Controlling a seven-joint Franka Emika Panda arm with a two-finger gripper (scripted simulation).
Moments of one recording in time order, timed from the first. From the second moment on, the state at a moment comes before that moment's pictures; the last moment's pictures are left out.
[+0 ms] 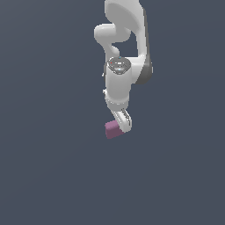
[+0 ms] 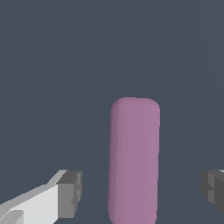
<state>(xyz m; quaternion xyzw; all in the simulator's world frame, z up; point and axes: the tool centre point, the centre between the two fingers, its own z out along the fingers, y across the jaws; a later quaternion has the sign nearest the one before) -0.019 0.021 0.146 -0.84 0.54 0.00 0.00</state>
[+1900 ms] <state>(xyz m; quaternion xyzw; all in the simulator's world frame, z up) -0.020 0.020 0.098 -0.83 0.56 0.00 0.00</state>
